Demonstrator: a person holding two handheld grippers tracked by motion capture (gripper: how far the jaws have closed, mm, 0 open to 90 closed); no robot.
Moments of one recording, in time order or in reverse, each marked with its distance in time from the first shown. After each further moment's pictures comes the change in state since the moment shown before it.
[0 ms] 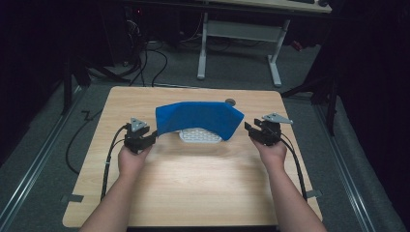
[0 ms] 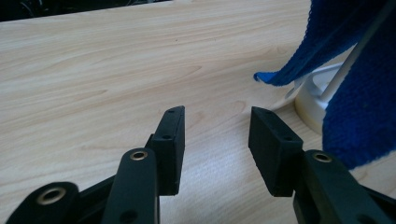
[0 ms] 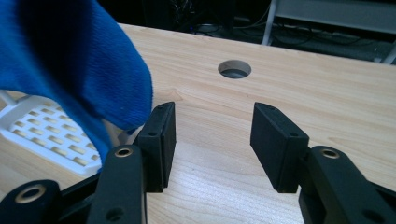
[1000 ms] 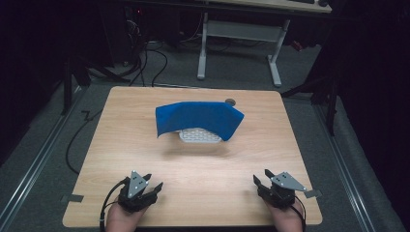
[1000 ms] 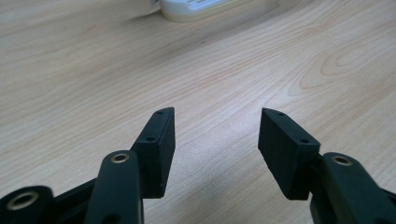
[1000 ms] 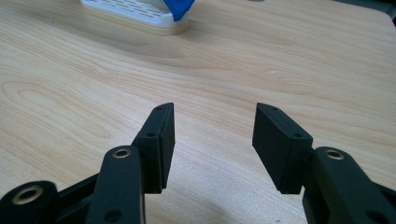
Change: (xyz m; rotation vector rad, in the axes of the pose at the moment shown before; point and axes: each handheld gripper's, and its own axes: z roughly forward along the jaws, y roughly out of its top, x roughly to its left) left arm -0.088 -0.091 -0.122 0.011 -0.118 0.187; right arm 0.061 -0.117 -0.128 0.044 -0.059 -0.116
